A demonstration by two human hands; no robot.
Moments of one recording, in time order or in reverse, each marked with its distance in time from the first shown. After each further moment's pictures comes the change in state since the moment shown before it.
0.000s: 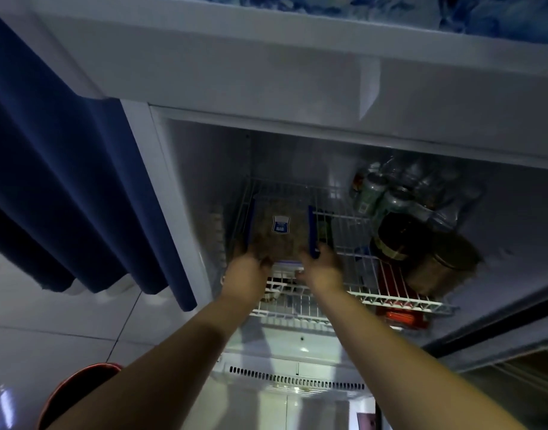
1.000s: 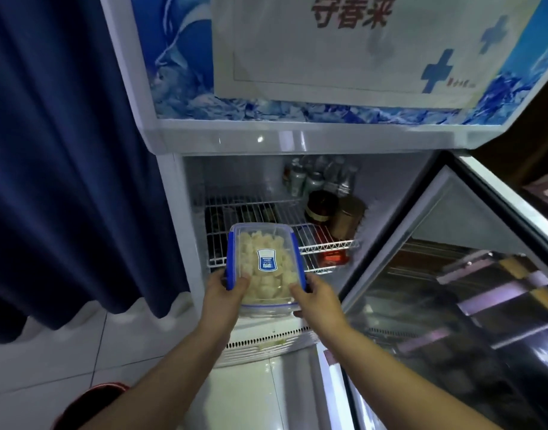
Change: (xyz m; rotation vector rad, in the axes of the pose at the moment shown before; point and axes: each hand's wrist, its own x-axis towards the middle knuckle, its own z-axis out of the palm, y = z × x) left_hand -0.191 0.002 -0.104 -0.775 -0.194 -0.083; right_hand -0.266 -0.013 -0.053 0.158 0.124 0.060
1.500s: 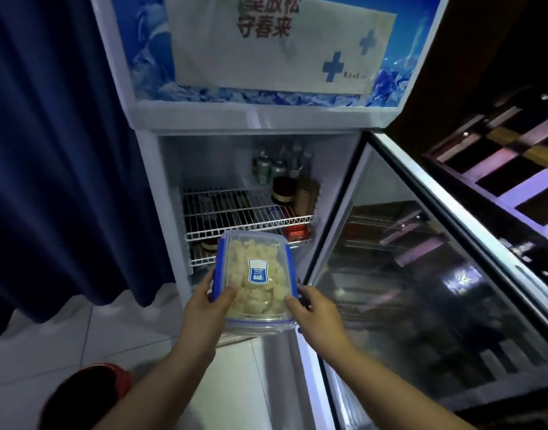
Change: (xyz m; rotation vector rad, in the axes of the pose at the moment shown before) left_hand -0.165 -0.028 0.001 -0.133 -0.101 -0.006; right_hand -0.173 0.053 -0.076 -0.205 0.052 -0.086
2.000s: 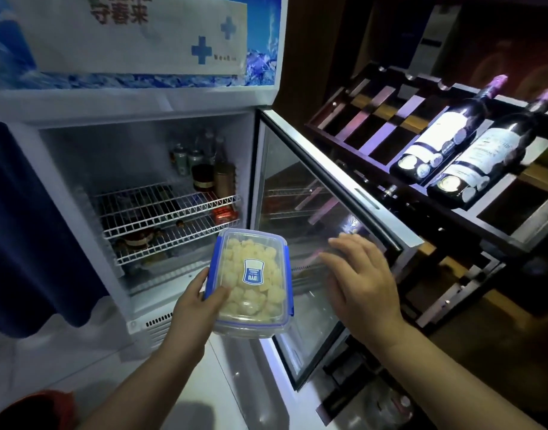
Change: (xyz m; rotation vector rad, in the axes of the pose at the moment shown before) left_hand -0.119 -0.034 0.091 0.126 -0.232 -0.021; right_hand -0.148 0.072 -0.170 -0.782 0.788 -0.817
